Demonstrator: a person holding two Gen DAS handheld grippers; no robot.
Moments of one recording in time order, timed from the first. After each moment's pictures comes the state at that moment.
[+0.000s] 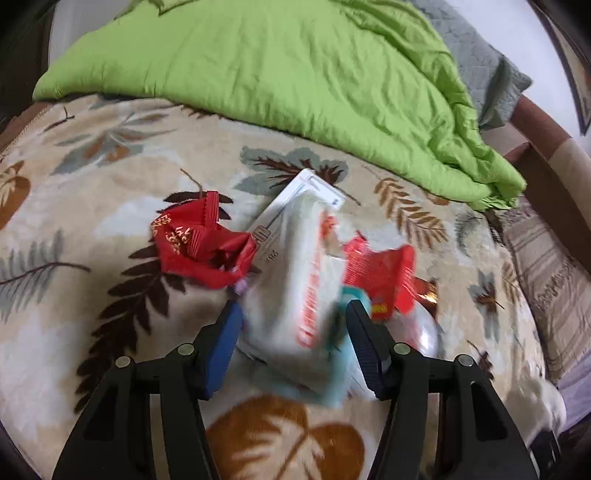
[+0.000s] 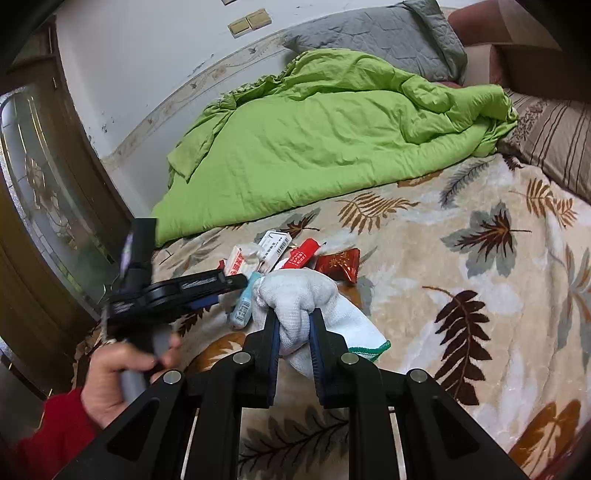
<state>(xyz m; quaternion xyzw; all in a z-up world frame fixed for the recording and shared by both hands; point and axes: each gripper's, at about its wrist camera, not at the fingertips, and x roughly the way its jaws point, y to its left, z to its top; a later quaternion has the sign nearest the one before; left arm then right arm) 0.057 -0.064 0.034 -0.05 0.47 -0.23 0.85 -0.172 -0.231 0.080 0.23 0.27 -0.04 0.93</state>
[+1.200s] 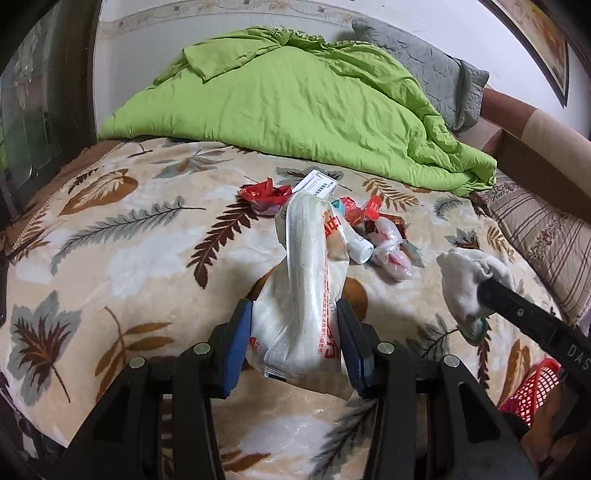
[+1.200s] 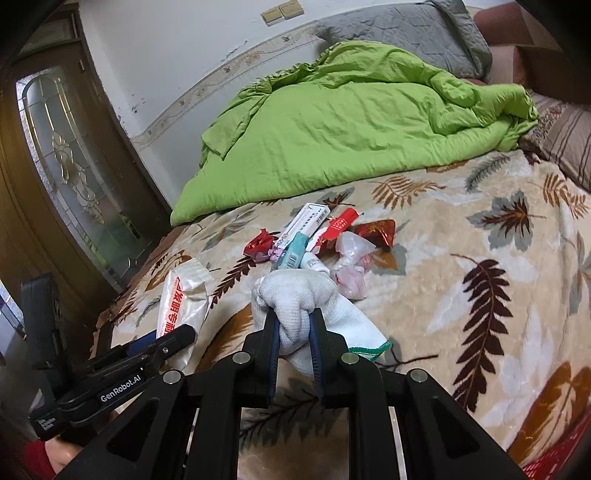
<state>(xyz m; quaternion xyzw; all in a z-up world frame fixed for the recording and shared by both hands) -0.129 0.016 0.076 0.01 0.37 -0.20 0.91 -0.206 -0.193 0.076 0.22 0.27 0.02 0.94</state>
